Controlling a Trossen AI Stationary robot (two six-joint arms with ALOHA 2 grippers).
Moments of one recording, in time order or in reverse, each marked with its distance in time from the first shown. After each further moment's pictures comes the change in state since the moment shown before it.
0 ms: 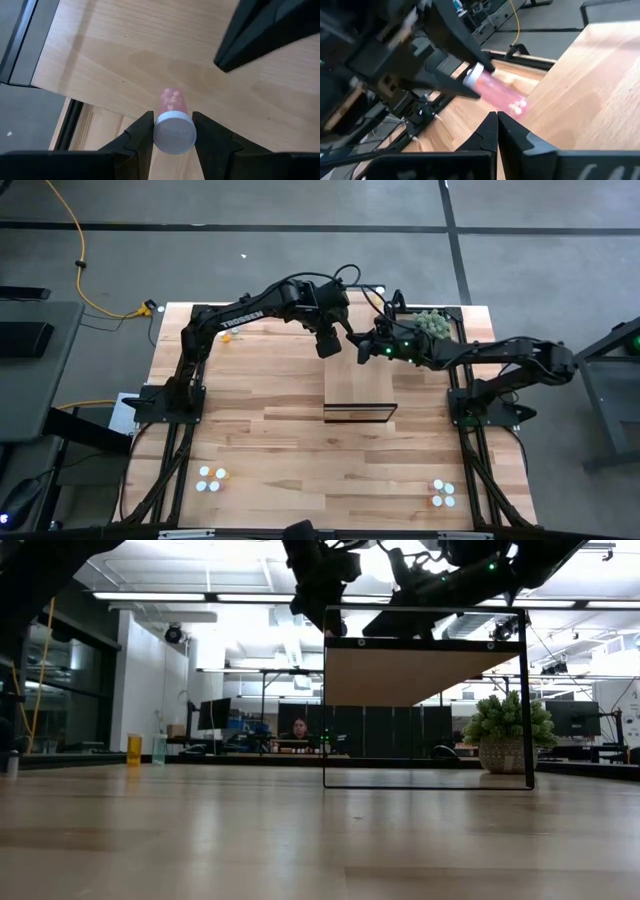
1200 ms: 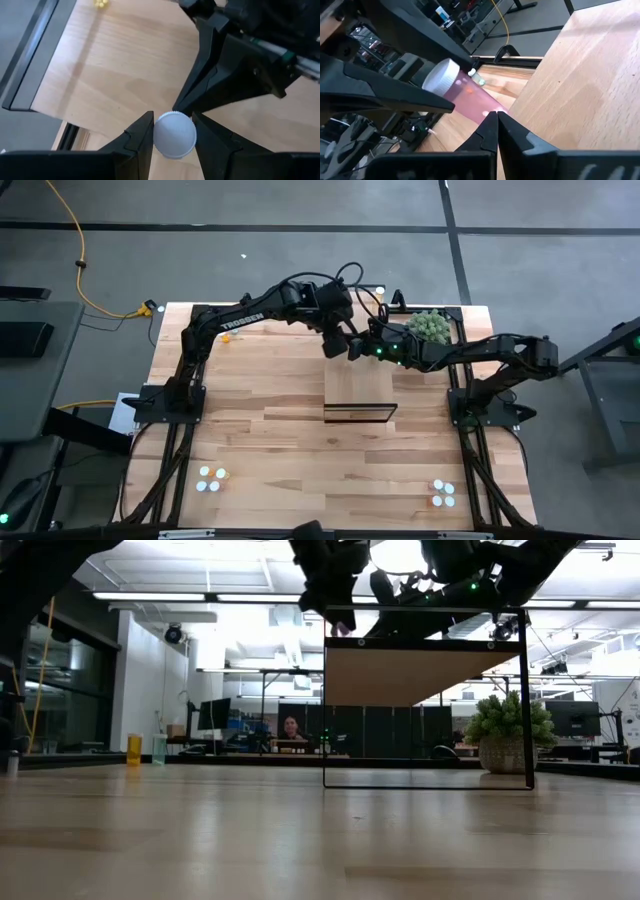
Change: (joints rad) left arm -0.017 -0.001 -0.001 0.105 -0.003 -0.011; right arm 0.001 0.130 0.000 0.134 0.071 0.108
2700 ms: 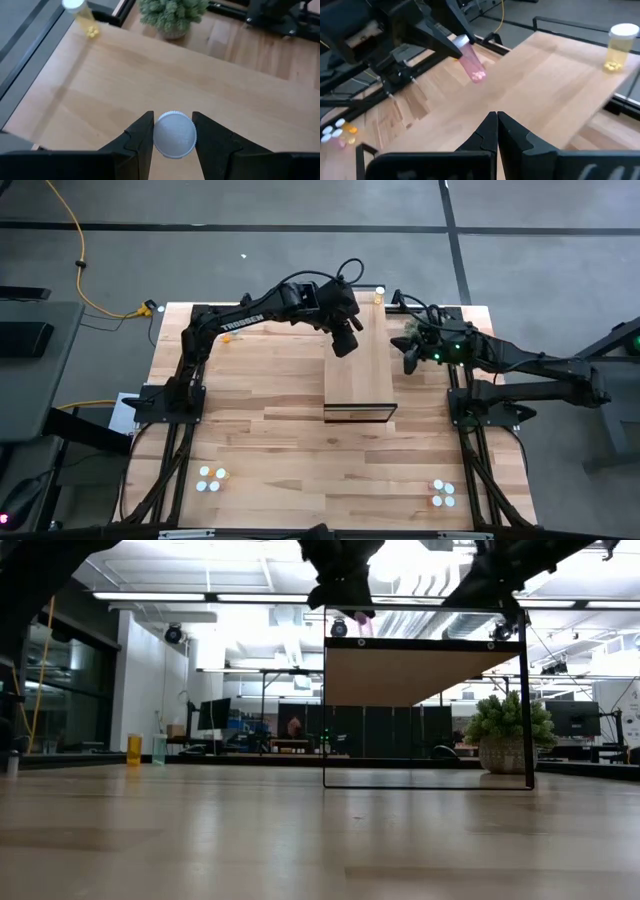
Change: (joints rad) left arm -0.016 -0.001 0.000 0.123 0.048 -0.105; right arm 0.022 -0.673 0.000 -0.816 -0.006 -0.311
